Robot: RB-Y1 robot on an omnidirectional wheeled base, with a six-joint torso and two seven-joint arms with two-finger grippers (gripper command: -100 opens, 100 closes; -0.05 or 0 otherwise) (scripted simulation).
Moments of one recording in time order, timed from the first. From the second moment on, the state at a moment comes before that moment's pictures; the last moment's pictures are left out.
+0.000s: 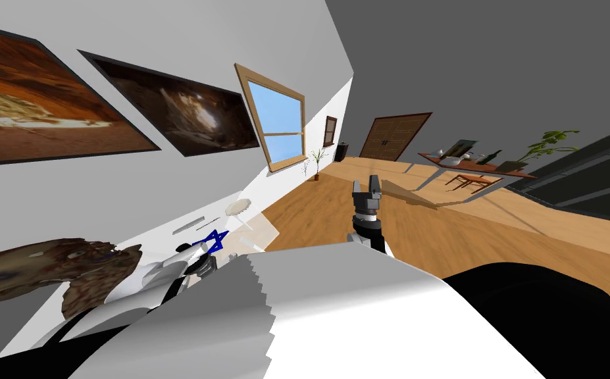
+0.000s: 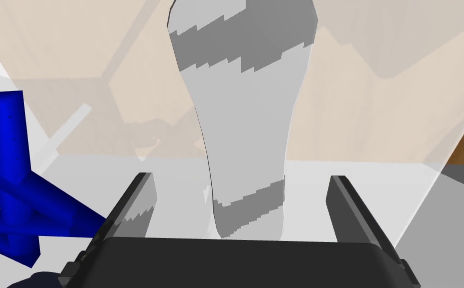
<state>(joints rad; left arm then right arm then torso) -0.15 0.72 0.30 -0.55 0.53 1.02 0.03 0.53 0.00 -0.01 -2.27 0.02 -0.64 0.02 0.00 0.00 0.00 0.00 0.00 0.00</state>
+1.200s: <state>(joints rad) -0.10 0.68 0.41 -0.53 0.51 0.97 -0.16 0.53 0.00 -0.01 -2.27 0.02 -0.64 0.02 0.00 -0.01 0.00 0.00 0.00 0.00</state>
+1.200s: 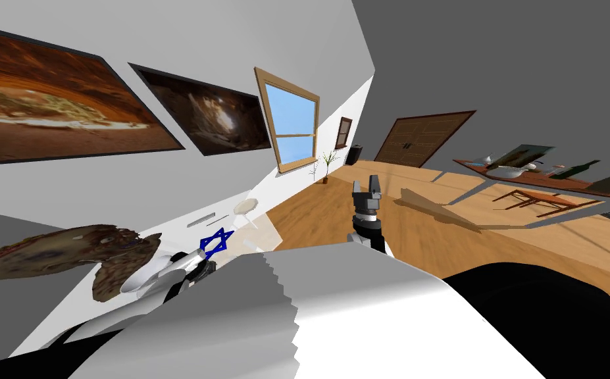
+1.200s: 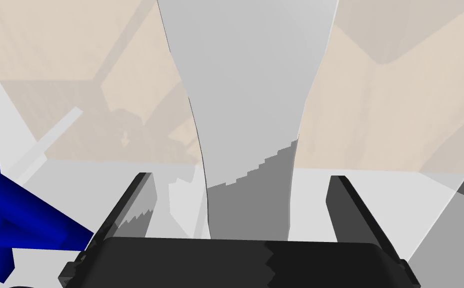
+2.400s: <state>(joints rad) -0.05 0.64 0.49 -0.55 0.48 0.93 -0.31 0.53 0.00 -0.01 -2.27 0.02 -0.64 0.02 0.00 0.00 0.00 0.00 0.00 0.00</state>
